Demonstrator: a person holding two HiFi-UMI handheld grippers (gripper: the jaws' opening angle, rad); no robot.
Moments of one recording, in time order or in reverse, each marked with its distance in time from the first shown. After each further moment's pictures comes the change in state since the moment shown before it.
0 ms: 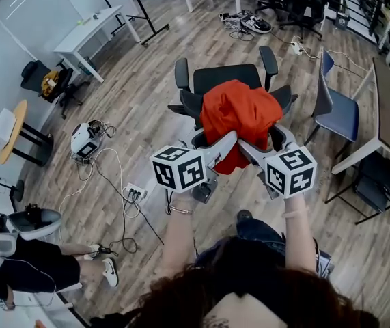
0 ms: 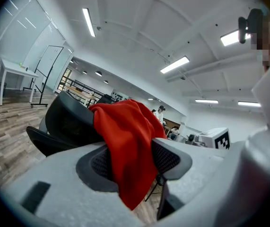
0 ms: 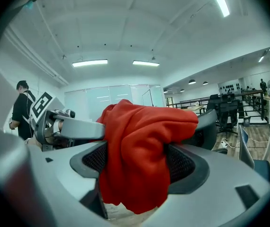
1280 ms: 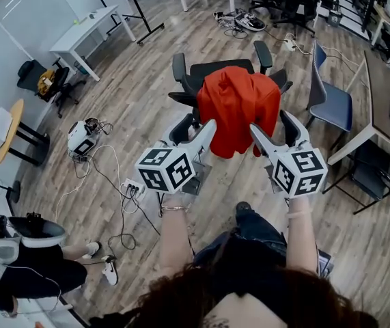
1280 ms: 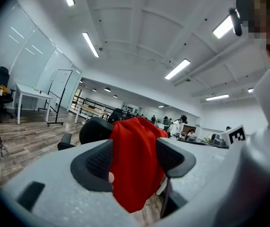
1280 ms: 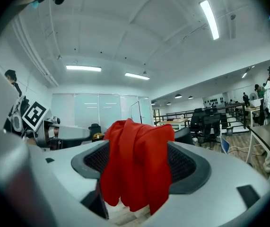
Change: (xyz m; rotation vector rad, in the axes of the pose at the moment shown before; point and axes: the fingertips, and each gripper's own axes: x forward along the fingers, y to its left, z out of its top) left arm -0.077 0.007 0.019 0.100 -0.146 0.181; right arm -0.067 0.012 0.024 -0.019 -0.141 -0.185
